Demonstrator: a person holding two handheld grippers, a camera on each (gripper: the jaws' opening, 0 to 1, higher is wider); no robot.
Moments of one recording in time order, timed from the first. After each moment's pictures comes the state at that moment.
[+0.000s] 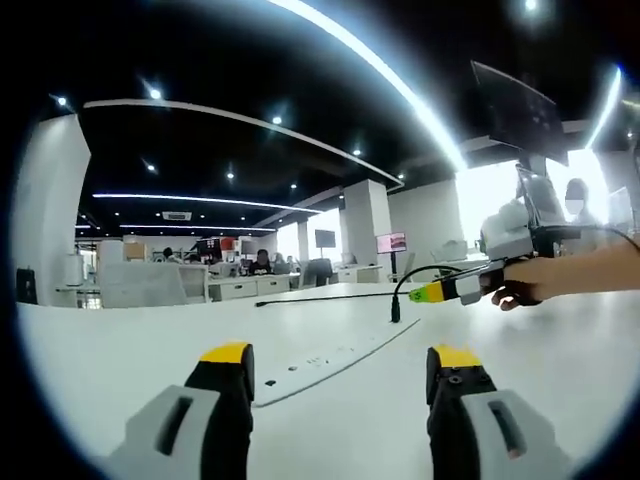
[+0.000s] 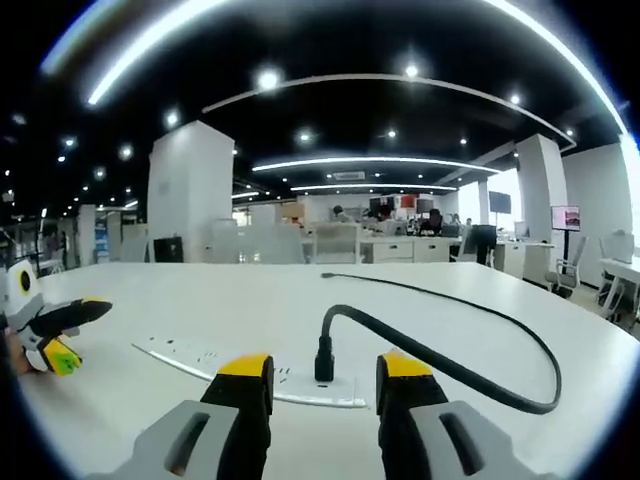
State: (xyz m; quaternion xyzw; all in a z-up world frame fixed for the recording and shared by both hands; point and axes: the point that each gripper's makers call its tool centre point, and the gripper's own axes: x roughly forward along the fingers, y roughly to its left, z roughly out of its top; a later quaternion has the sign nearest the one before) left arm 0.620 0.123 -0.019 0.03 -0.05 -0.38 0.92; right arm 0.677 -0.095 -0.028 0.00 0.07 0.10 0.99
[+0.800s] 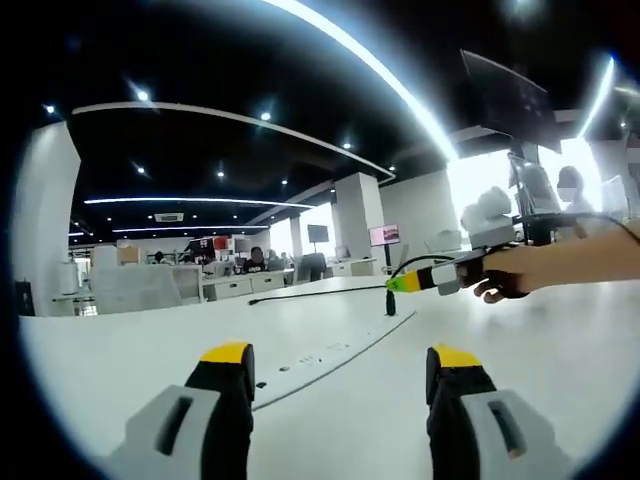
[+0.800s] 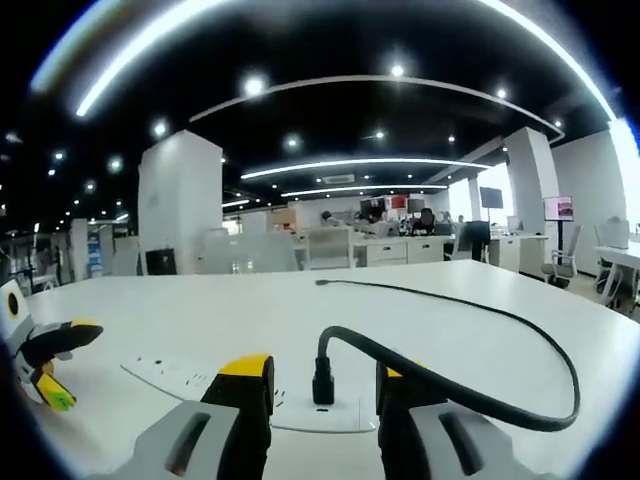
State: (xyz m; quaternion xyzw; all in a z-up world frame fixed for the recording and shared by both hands) left arm 0.613 0.111 -0.027 0.05 -0.05 -0.39 0.92; right arm 0.695 -0.093 -0.026 0.02 0.07 0.09 0.99
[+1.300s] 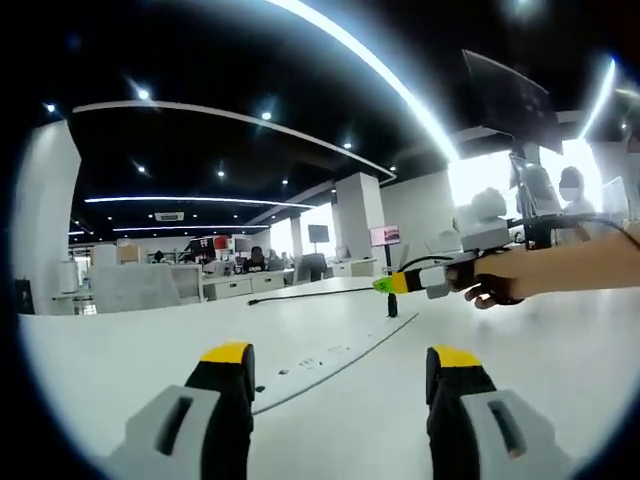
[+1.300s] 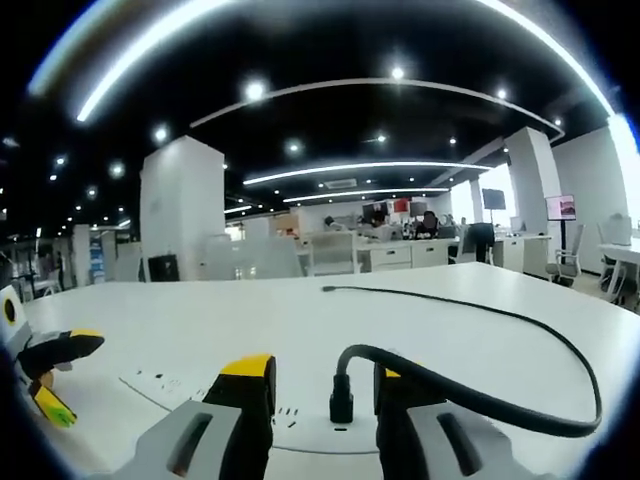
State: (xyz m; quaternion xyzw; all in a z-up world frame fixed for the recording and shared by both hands) left arm 0.610 0.109 -0.025 0.04 -0.05 -0.39 0.92; right arm 0.707 -0.077 -0.022 0.03 0.05 0.09 0.99
